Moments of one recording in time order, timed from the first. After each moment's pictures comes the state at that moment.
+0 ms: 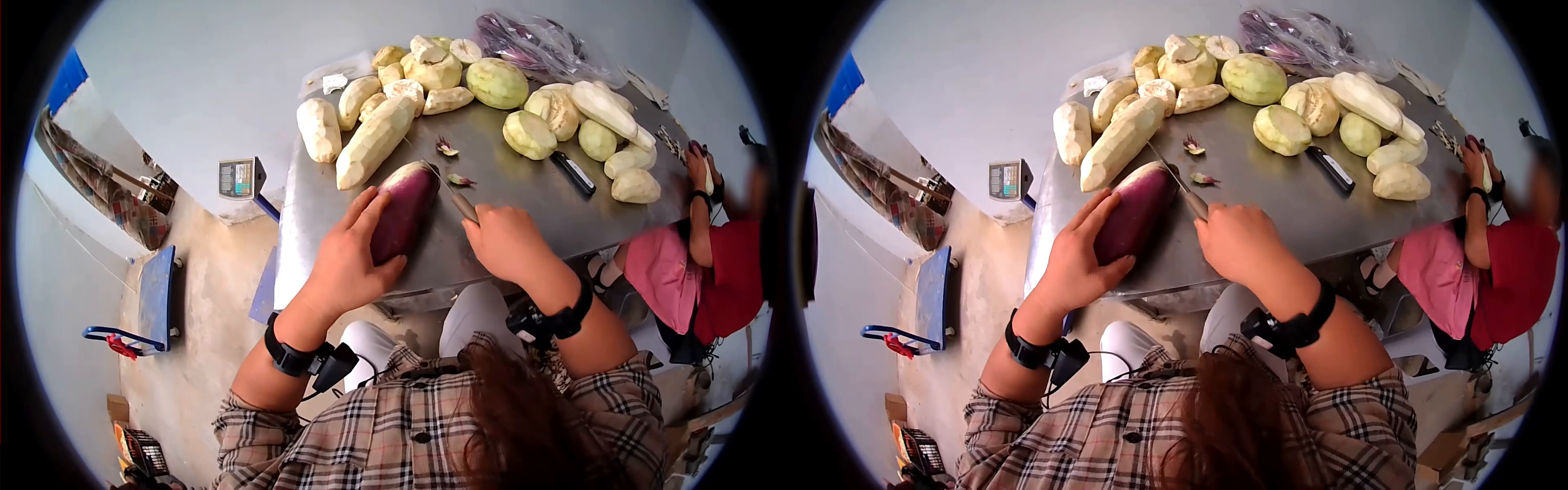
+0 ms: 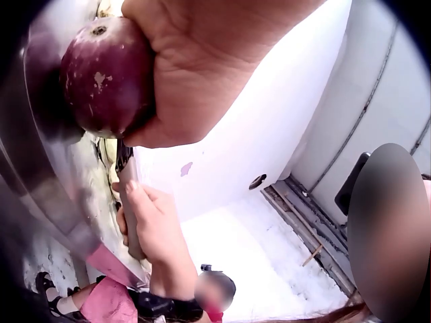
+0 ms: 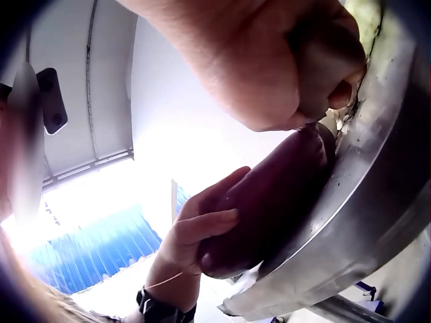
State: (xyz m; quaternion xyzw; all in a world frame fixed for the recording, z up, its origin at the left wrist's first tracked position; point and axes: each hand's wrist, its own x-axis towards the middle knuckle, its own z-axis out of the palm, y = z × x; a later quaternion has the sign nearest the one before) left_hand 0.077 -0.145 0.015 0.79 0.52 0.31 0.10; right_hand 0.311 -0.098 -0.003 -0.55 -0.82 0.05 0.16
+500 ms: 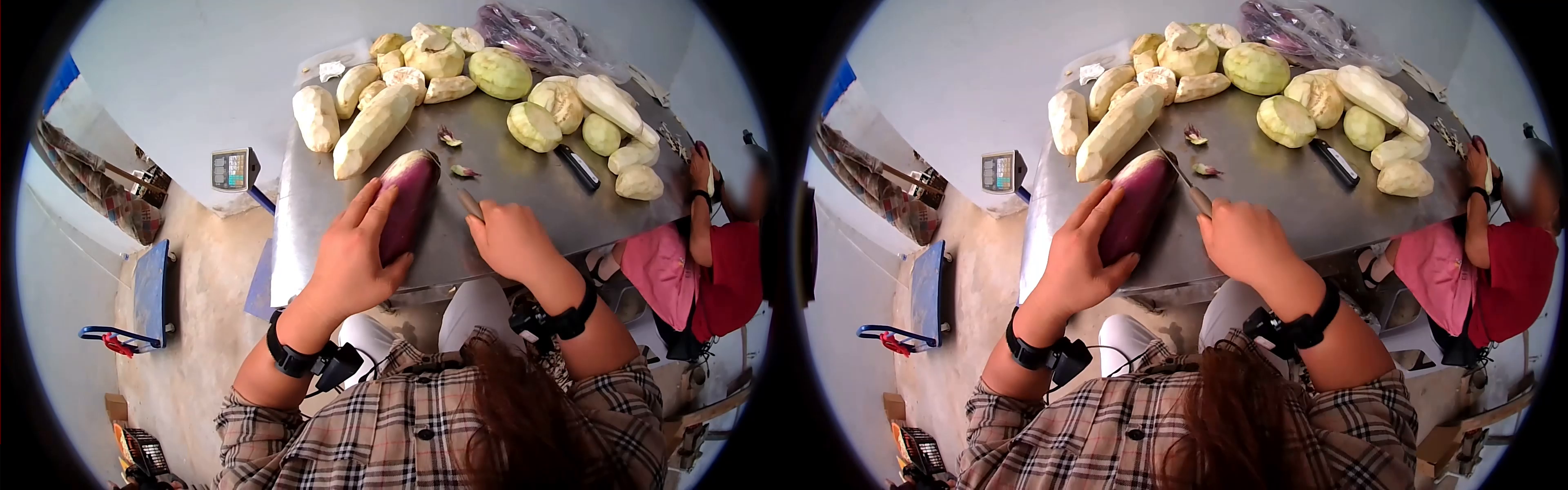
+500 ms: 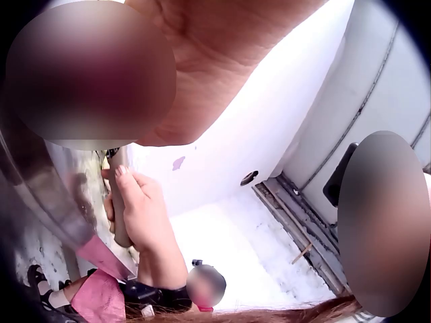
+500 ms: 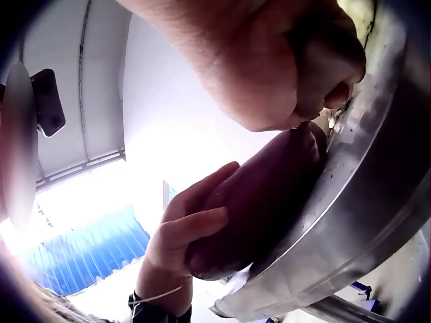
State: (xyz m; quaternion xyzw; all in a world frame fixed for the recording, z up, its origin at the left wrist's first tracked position) left_hand 0.079 -0.145 0.005 0.81 0.50 0.31 0.05; right_hand 0.310 -0.099 -0.011 -0.56 -0.80 0.09 0.18
